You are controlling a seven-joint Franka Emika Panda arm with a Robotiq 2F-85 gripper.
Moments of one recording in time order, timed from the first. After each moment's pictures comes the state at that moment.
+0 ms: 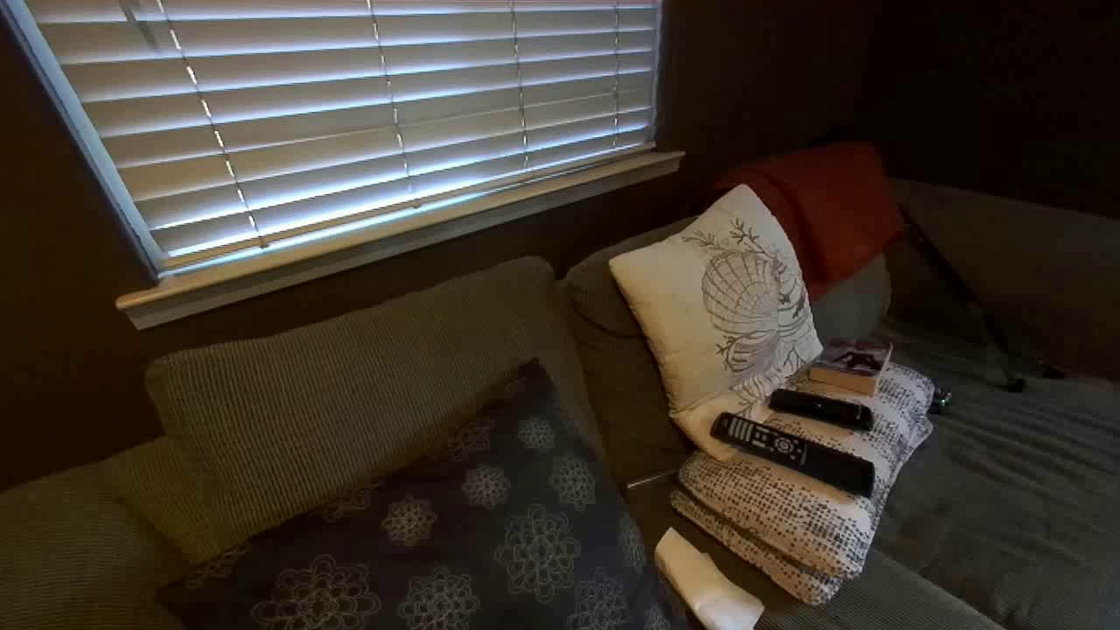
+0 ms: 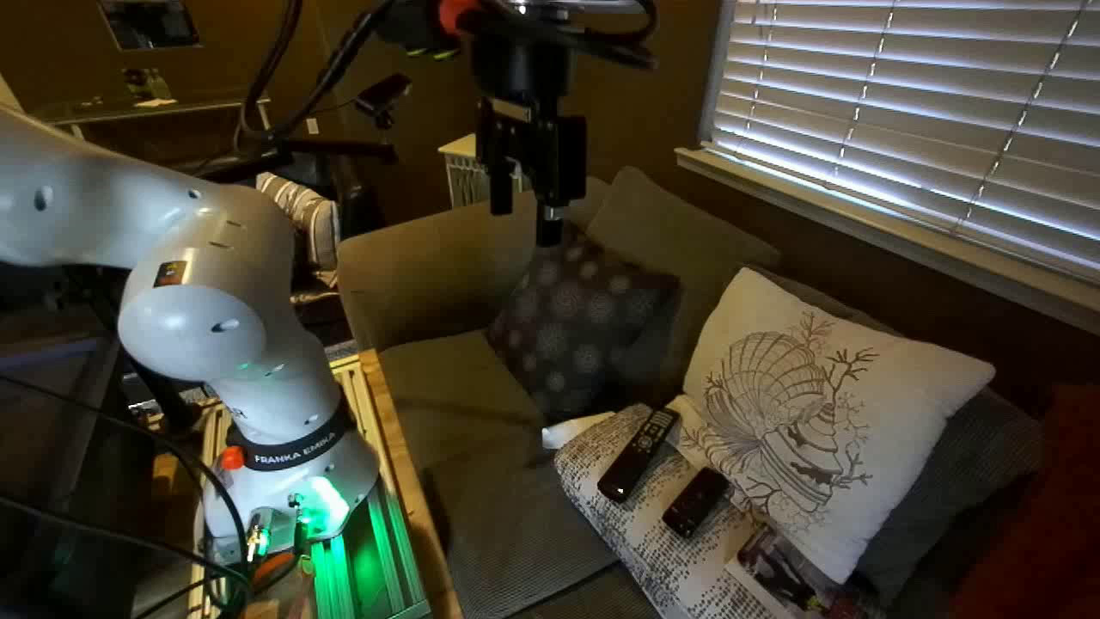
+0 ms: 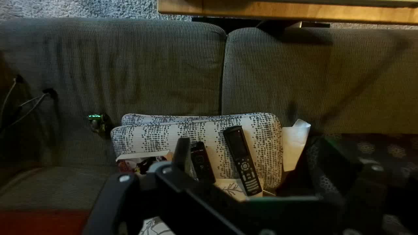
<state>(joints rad) -0.13 -0.84 -0.17 -2.51 -0.23 1.62 -0.25</state>
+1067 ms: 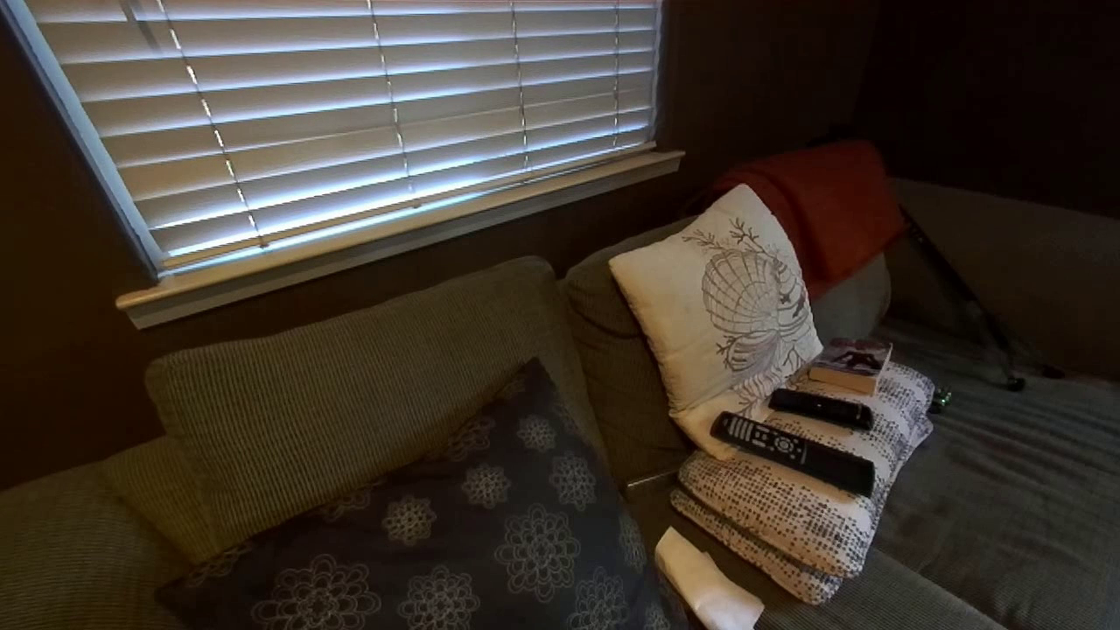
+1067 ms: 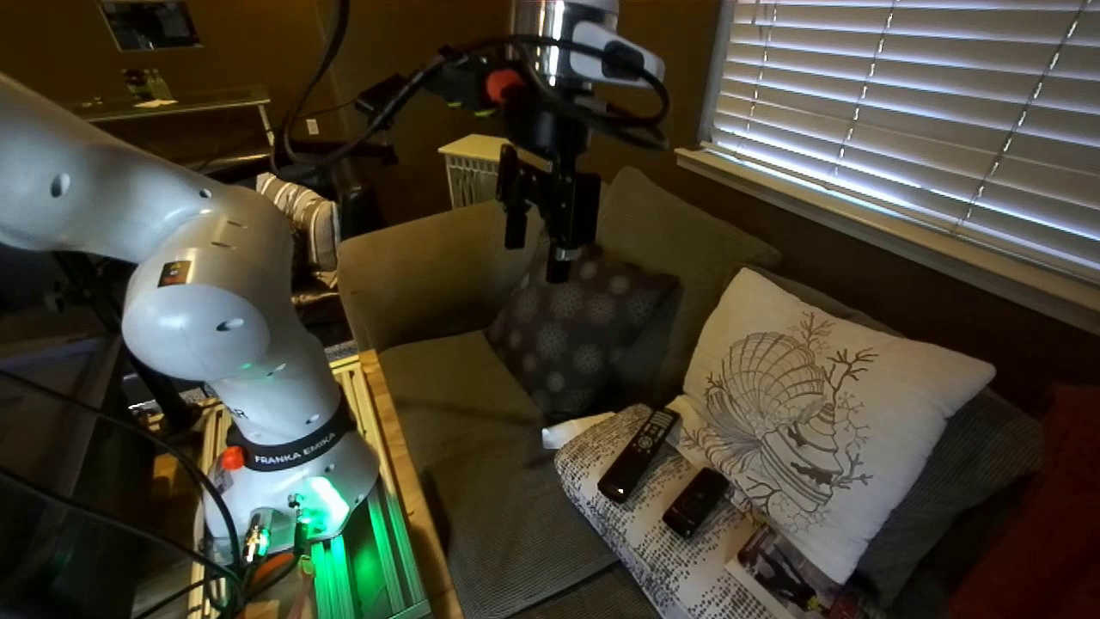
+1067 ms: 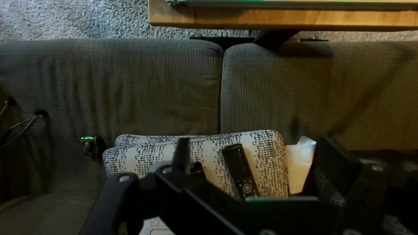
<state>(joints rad) -0.11 -0.70 -0.15 -2.55 -0.23 1.68 -0.17</state>
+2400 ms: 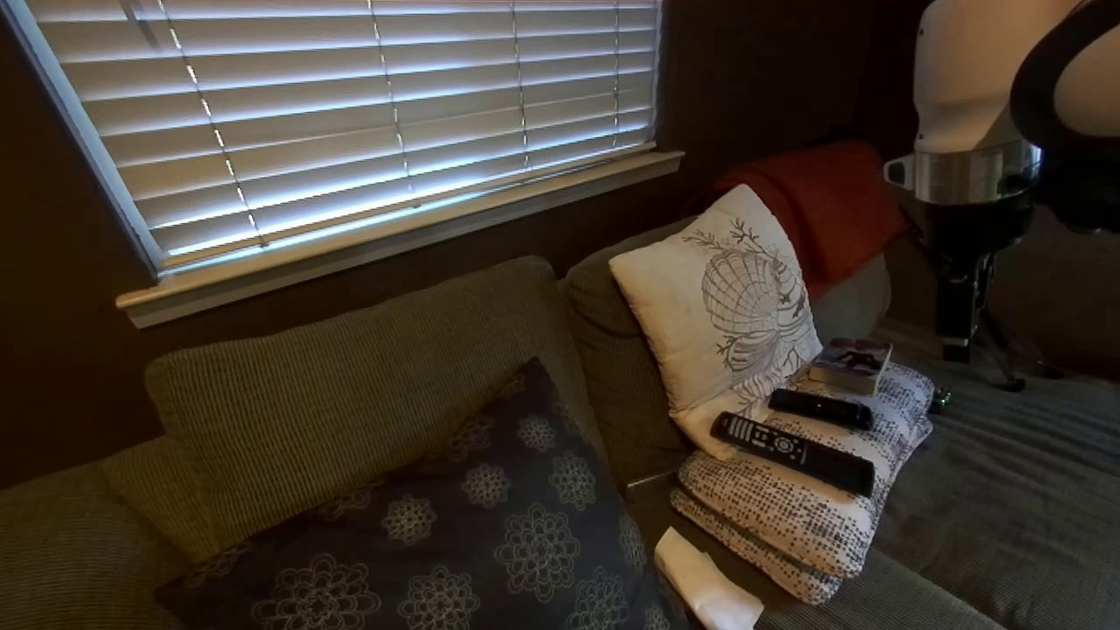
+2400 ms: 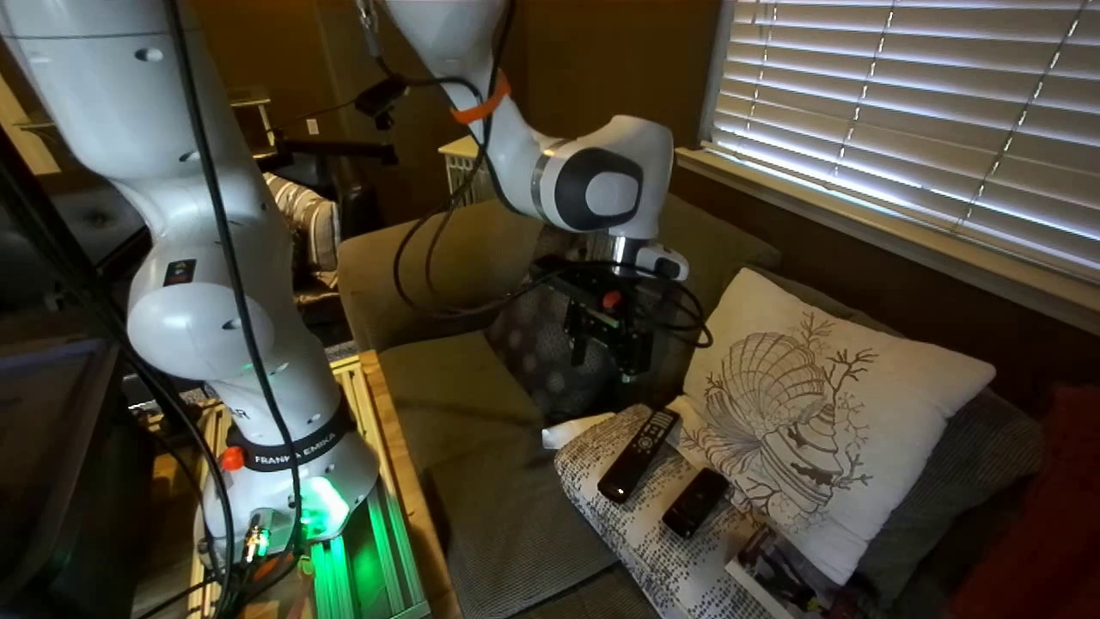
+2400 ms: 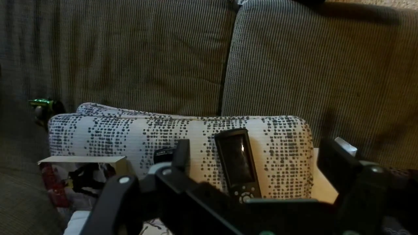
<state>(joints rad) -0.08 0.01 -0.06 -2.56 -0.31 2.36 -0.04</state>
